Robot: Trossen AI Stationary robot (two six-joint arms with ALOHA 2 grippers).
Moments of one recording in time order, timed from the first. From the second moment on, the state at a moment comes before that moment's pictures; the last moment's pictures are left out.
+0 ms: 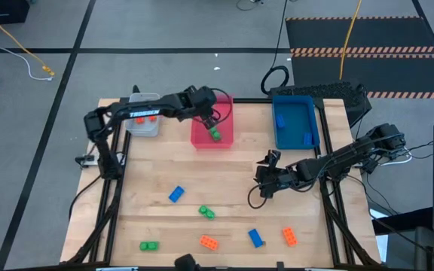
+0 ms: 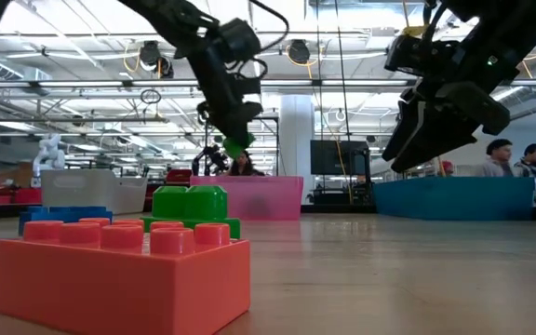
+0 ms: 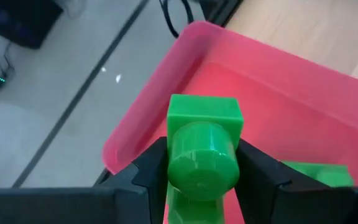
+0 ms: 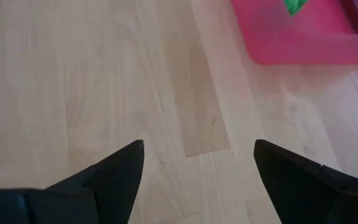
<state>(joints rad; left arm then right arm) 0.44 1.81 1.41 -0.51 -0.37 0.05 0.31 1.34 0.65 -0.32 0.52 0.28</state>
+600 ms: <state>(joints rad) 0.52 1.93 1.60 -0.65 -0.23 0.12 0.31 1.34 0.65 -0.30 0.52 0.35</state>
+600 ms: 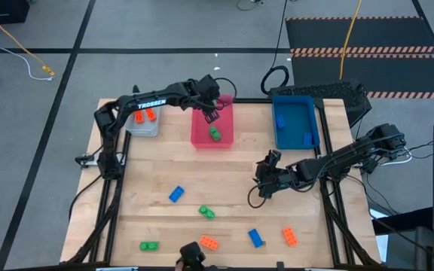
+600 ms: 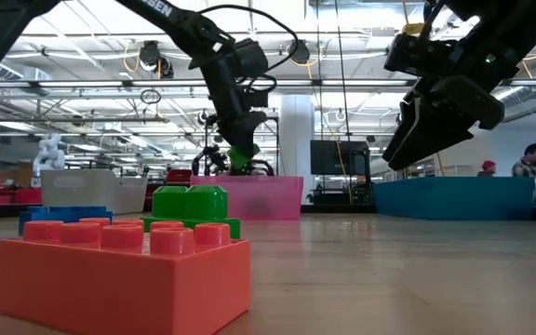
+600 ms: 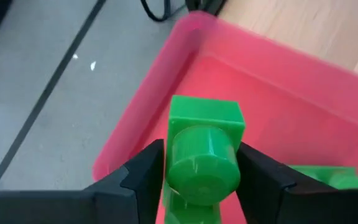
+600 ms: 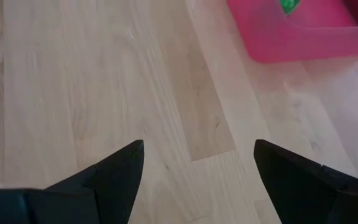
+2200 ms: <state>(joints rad) -0.01 1.43 1.03 -0.24 -0.16 -0.12 0.36 1.33 0.65 -0.27 0.59 0.35</state>
